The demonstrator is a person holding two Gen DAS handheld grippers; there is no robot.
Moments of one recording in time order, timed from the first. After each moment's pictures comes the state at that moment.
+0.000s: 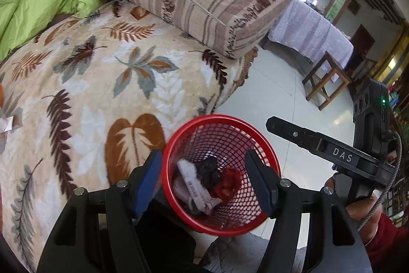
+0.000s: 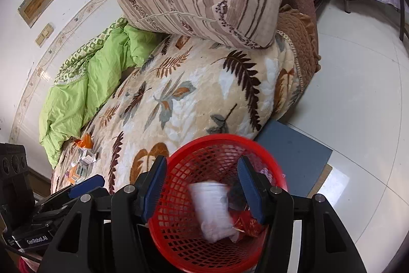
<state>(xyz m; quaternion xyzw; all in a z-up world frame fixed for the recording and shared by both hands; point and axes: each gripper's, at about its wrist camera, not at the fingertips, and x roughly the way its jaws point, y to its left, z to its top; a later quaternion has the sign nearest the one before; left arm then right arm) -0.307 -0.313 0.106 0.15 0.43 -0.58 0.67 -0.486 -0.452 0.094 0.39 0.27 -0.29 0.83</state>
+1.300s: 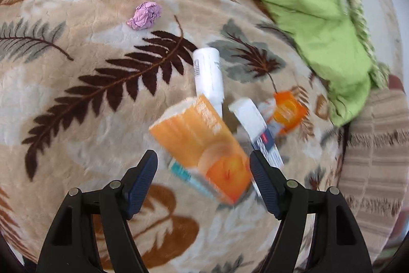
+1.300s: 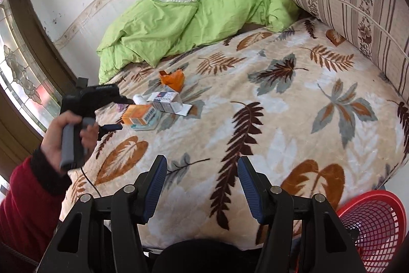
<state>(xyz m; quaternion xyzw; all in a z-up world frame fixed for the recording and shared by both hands) 0.076 -0.073 0.038 -0.24 0.58 -0.10 0.77 -0.260 -0.320 0.109 0.23 0.35 -0.06 0.91</state>
